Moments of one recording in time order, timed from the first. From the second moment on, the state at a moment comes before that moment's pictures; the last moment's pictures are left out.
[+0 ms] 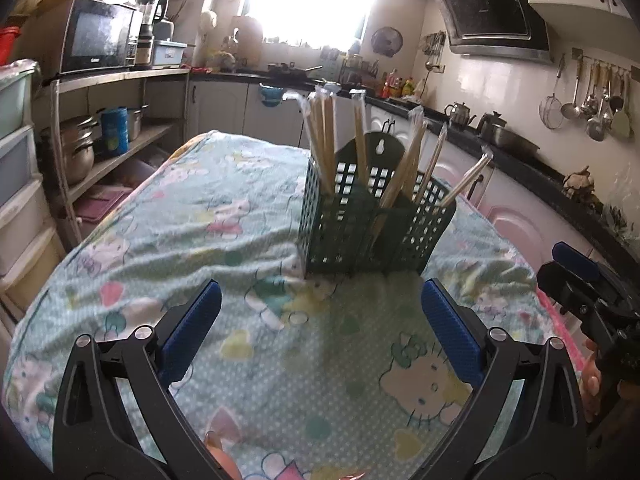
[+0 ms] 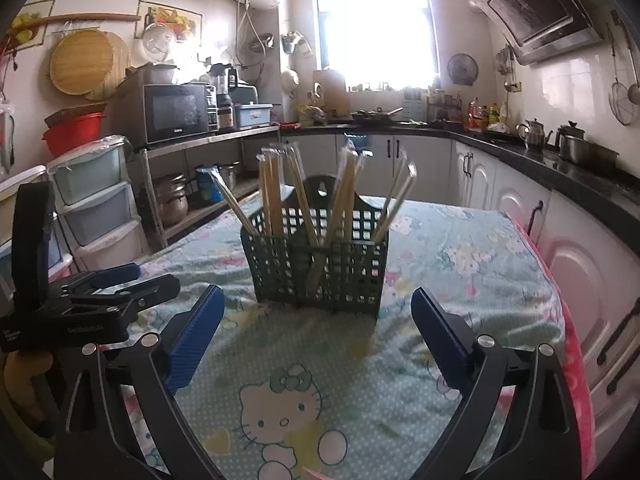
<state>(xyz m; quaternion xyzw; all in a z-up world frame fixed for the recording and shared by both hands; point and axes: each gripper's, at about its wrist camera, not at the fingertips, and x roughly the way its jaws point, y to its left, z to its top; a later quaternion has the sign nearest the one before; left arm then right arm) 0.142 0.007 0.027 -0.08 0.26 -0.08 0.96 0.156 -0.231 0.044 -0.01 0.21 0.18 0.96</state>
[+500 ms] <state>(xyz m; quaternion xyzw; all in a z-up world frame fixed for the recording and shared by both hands) 0.118 -0.006 -0.001 -0.05 0.26 -0.07 0.96 0.136 -0.227 0.006 -0.03 0.18 0.14 0.97</state>
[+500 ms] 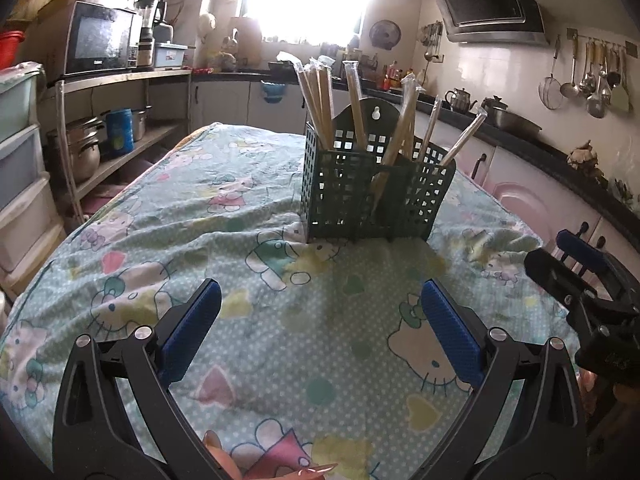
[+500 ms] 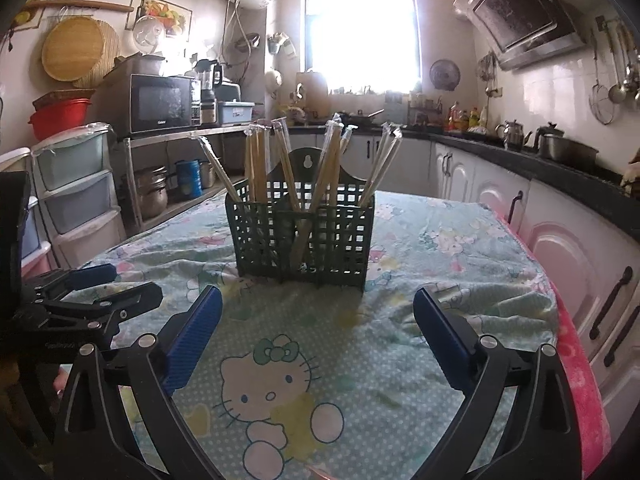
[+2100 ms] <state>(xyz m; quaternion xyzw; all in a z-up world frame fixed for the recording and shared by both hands) 0.101 -0.009 0.005 -0.06 0.21 -0.05 0.97 0.121 -0.234 -0.001 -0.01 0.16 0.13 0.98</state>
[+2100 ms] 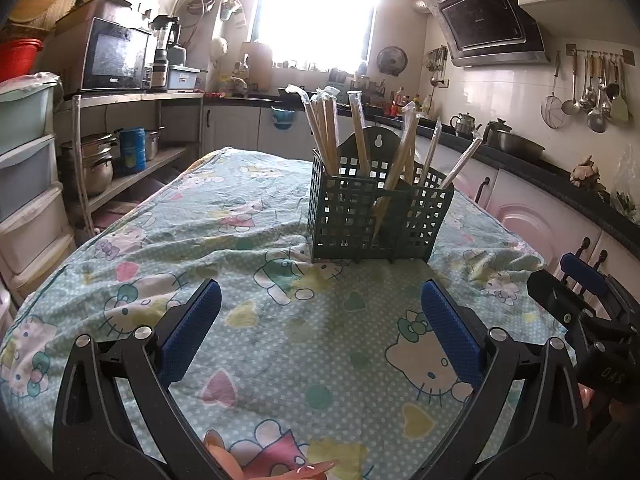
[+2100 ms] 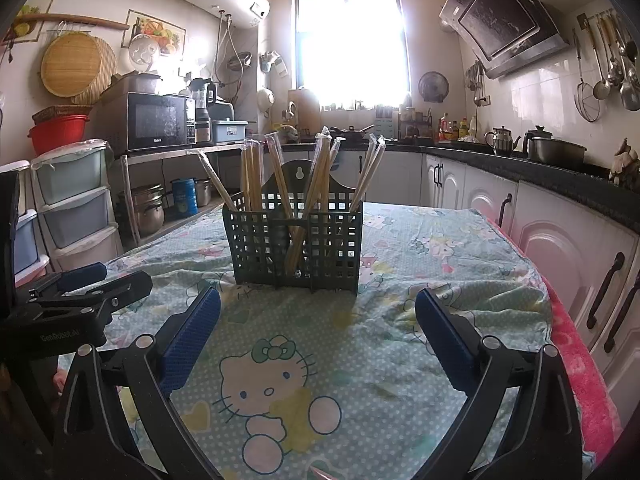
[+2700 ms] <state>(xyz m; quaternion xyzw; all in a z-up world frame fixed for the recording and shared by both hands) 0.101 -0.008 0.004 -0.06 0.21 -0.05 0.97 0.121 -0.232 -0.002 -0.01 0.16 0.13 0.98</state>
